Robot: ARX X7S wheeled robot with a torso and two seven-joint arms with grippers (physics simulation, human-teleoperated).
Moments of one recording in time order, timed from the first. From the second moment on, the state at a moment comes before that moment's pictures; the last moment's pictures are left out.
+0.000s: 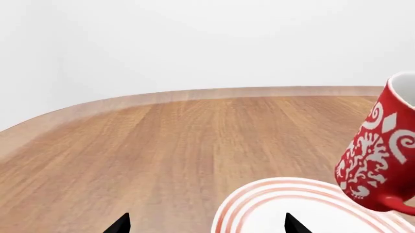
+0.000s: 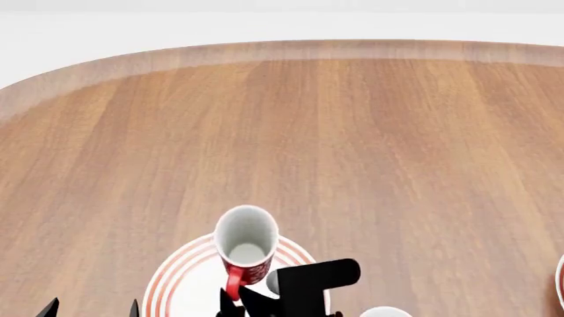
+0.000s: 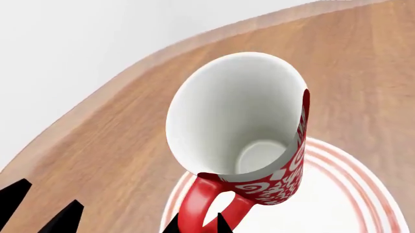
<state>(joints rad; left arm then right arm) -0.06 -0.28 0.35 -0.04 -0.27 0.07 -0.35 0.45 0.29 -0.60 0.01 0.86 0.43 0.18</state>
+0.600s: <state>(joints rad) -0.06 -0.29 0.36 -0.04 -0.28 0.07 -0.36 0.54 0.19 -0.63 0.29 0.84 0.41 0.10</state>
